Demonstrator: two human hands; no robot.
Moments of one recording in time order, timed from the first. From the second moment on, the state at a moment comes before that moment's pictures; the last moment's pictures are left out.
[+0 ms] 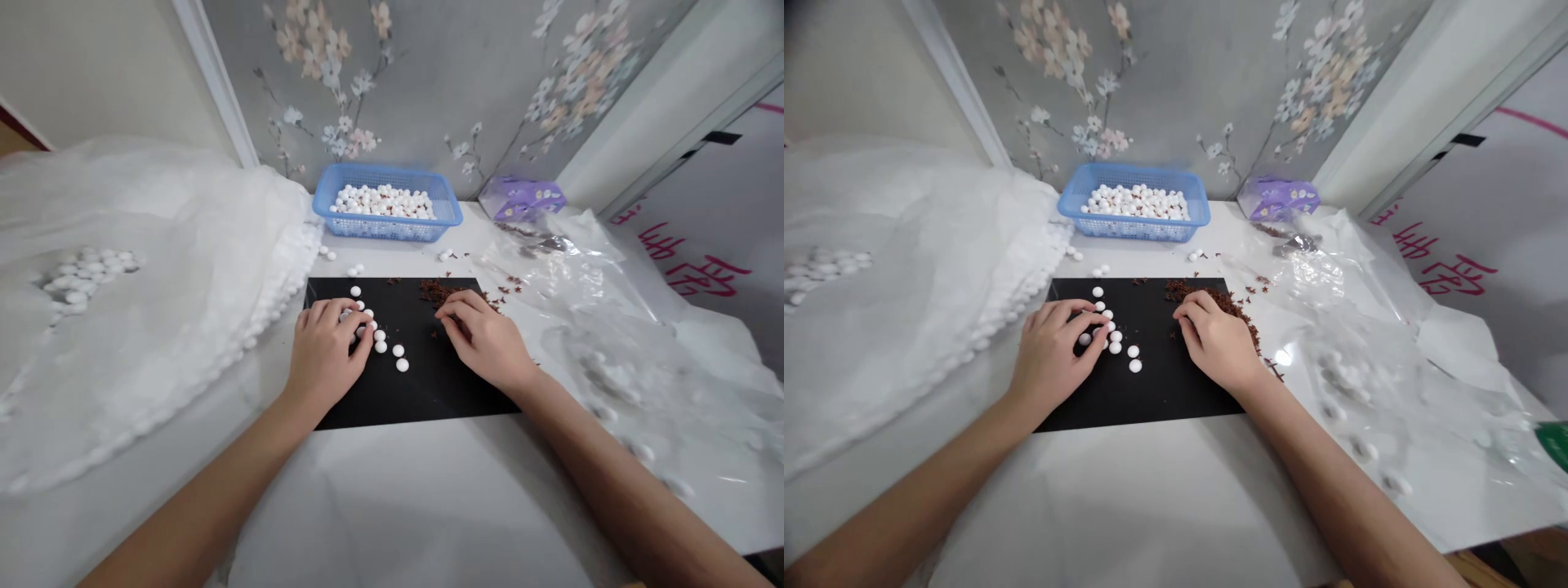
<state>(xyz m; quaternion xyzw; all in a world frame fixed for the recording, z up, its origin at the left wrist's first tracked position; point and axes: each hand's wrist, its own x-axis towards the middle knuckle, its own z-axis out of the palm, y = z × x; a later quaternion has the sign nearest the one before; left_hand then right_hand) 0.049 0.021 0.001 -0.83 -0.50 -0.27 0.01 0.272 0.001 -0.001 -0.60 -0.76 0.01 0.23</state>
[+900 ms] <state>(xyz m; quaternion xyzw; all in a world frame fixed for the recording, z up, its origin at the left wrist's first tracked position) 0.046 0.024 -0.003 -0.81 -0.46 -0.36 -0.09 0.266 -0.001 0.003 -0.56 -0.71 0.17 0.38</state>
